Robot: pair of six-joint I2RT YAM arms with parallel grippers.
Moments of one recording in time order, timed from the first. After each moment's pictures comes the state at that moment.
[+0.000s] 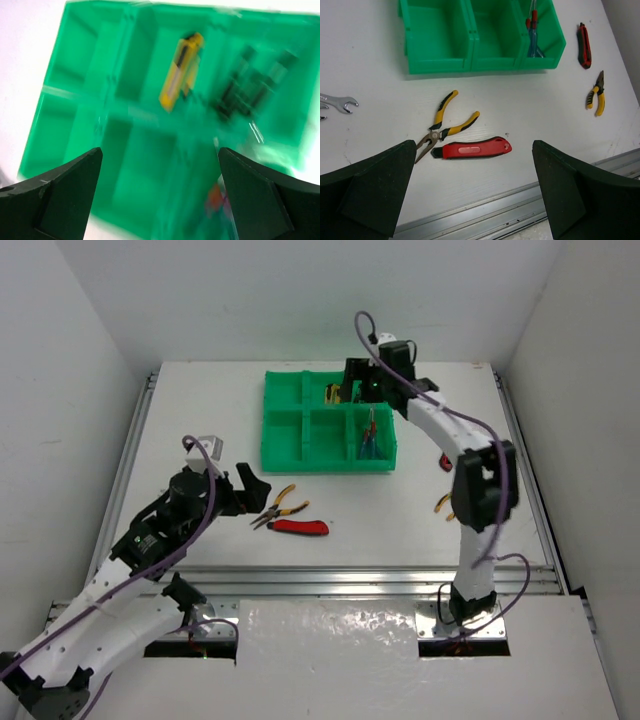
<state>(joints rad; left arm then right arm) -0.58 0.65 0.76 -0.54 -0.22 -0.51 0.32 2.14 1.80 -0.22 -0.14 0.26</state>
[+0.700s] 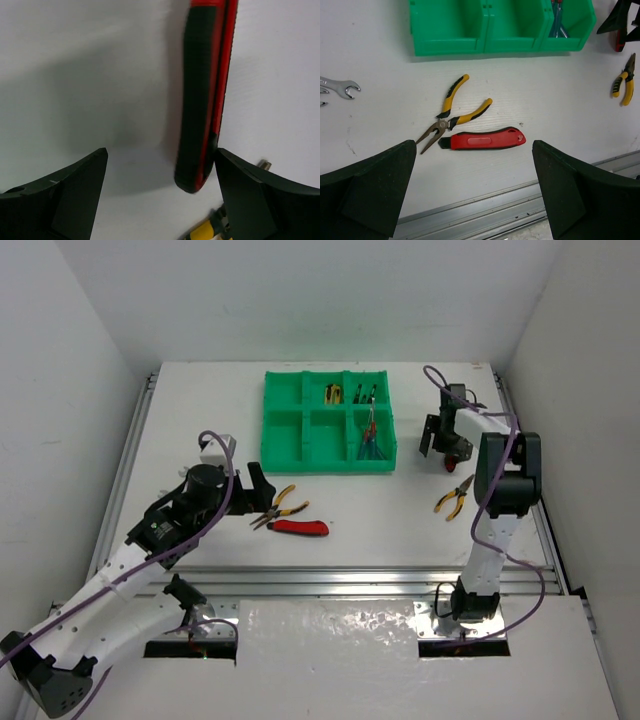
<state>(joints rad) -0.58 0.75 0.76 -0.54 -0.22 -0.51 -0.03 2.06 1.44 -0.53 0.17 0.24</state>
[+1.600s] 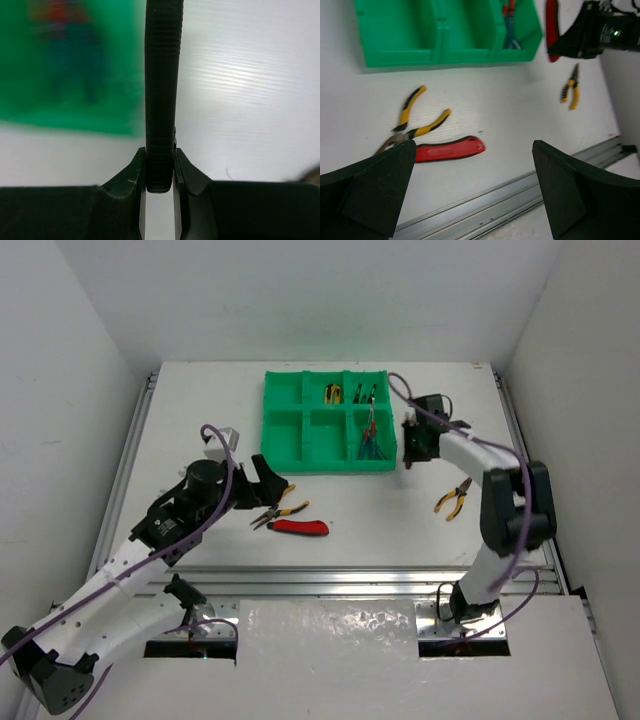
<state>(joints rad) -0.58 0.77 0.77 -0.46 -0.14 -0.58 0.12 1.83 1.19 -0.41 0.08 0.15</state>
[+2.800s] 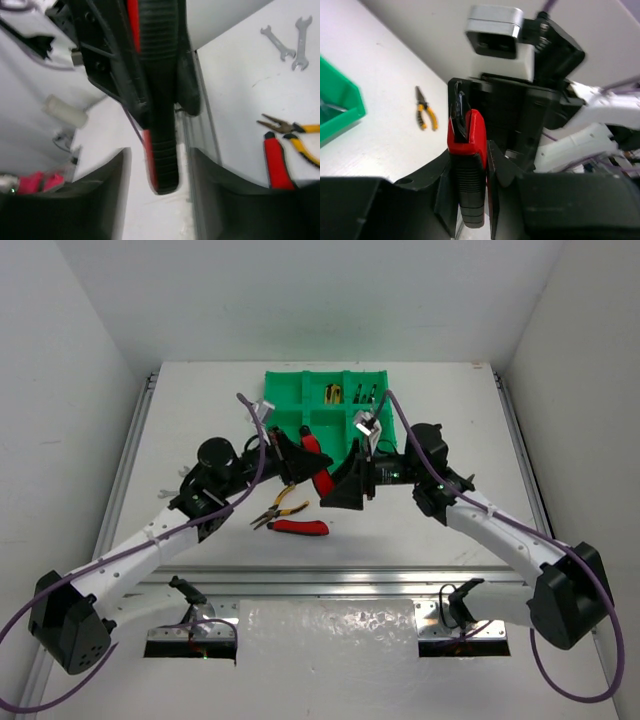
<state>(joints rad) -0.58 1.04 0.76 0.39 0.50 -0.72 0.55 1.23 0.78 0.36 -1.03 0.56</state>
